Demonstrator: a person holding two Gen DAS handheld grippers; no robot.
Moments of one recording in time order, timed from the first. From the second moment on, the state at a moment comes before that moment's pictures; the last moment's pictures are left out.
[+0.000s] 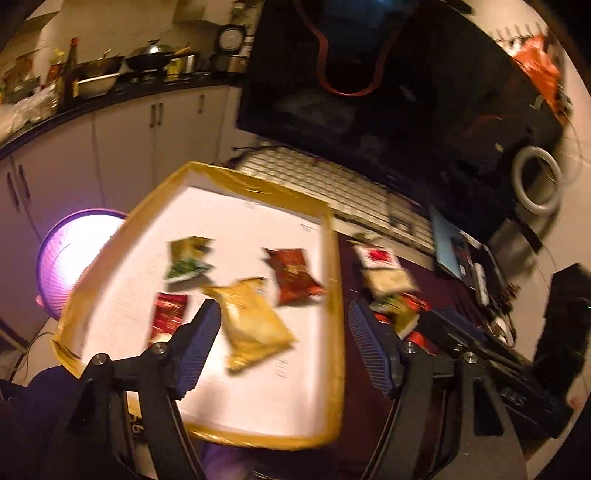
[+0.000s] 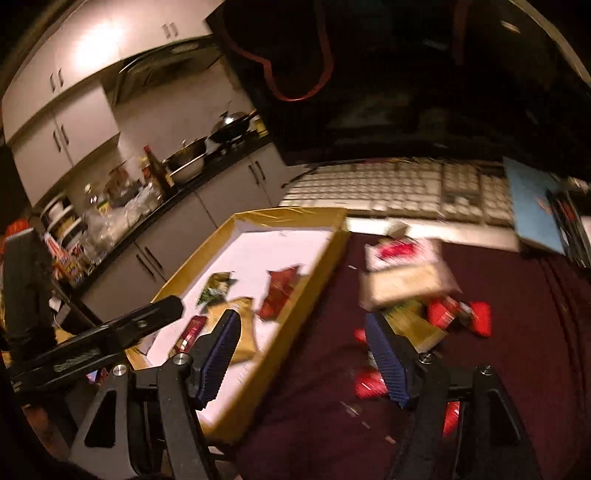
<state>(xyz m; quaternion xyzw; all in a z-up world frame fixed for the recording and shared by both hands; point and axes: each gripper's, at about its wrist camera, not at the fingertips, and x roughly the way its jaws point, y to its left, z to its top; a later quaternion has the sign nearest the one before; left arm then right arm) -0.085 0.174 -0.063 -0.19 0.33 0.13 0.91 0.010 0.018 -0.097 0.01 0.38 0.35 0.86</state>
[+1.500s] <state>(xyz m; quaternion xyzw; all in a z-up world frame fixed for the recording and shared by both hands) -0.025 0.082 -0.095 -0.15 0.42 -0.01 0.89 0.042 -0.064 -0.148 0.01 0.43 0.27 0.86</state>
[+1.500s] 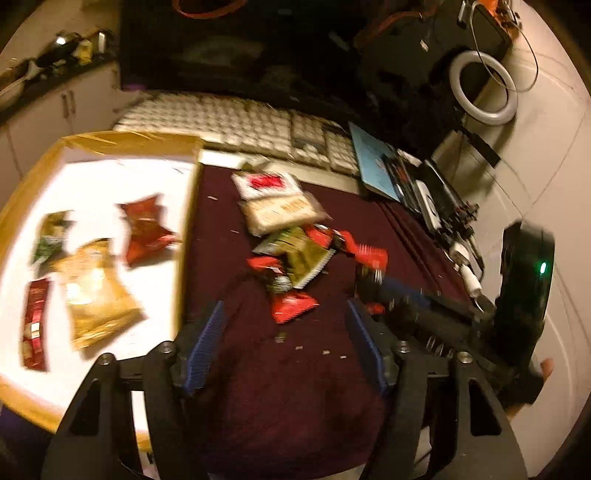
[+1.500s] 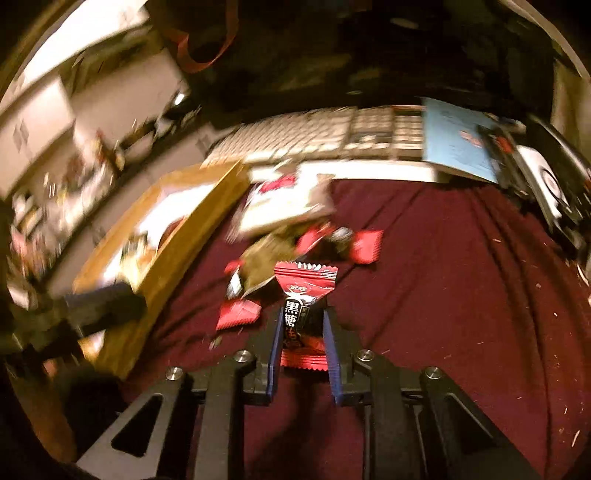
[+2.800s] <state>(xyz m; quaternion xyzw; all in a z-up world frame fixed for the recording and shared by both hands) -0.040 0.088 -0.093 -0.17 0.42 0.00 0.89 0.050 -0.075 -0.145 0.03 0.39 0.27 0.88</state>
